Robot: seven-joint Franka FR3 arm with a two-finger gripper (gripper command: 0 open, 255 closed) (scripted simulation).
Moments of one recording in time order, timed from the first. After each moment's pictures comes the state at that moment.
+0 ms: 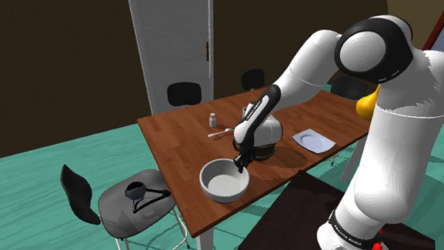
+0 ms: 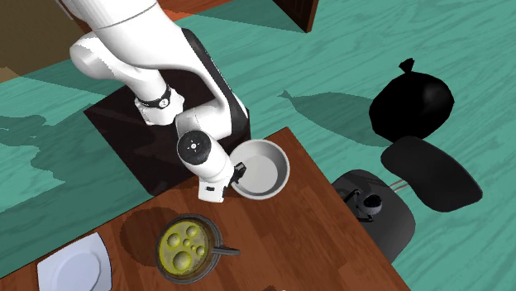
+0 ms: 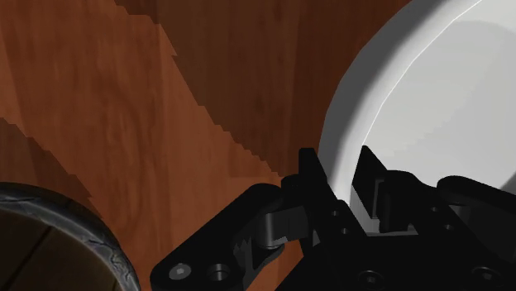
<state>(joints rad) 0.03 0.18 -0.07 -2.60 0.40 2.79 -0.25</state>
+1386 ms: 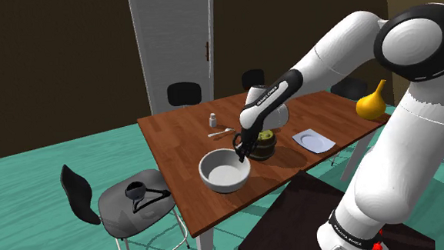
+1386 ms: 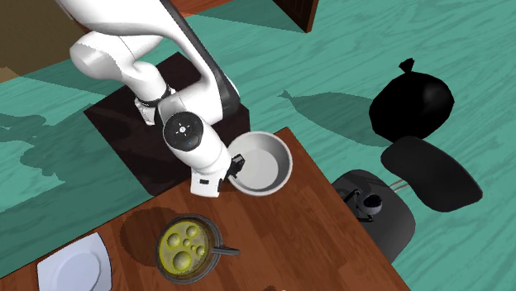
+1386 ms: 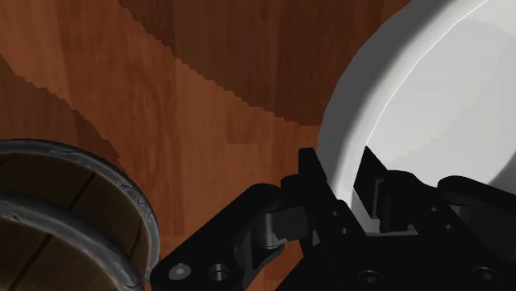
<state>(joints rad) 0.04 -0.02 -0.12 -2.61 0.24 2.61 -0.11</state>
